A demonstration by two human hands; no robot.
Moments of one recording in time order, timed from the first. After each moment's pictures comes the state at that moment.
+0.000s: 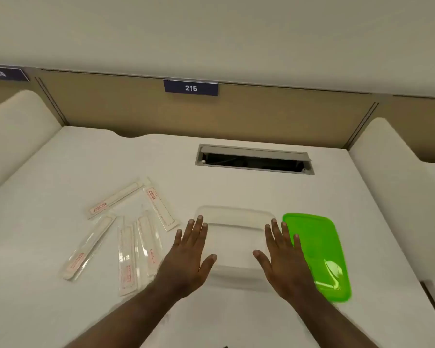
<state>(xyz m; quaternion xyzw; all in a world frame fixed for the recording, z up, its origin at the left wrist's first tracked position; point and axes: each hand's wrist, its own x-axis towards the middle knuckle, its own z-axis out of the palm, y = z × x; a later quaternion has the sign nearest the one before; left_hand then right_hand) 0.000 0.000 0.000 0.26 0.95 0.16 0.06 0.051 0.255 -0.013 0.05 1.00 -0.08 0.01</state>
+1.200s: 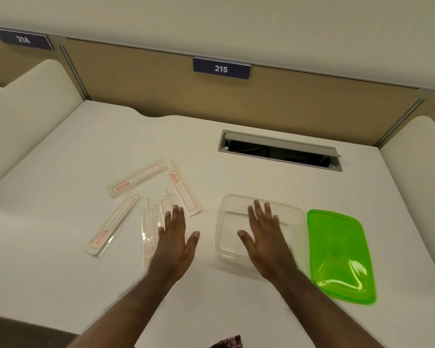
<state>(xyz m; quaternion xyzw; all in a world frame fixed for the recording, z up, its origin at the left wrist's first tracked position) -0.011 -0.071 -0.025 0.06 0.93 0.35 0.07 0.008 0.162 0.006 -0.03 0.98 -0.18 0.02</state>
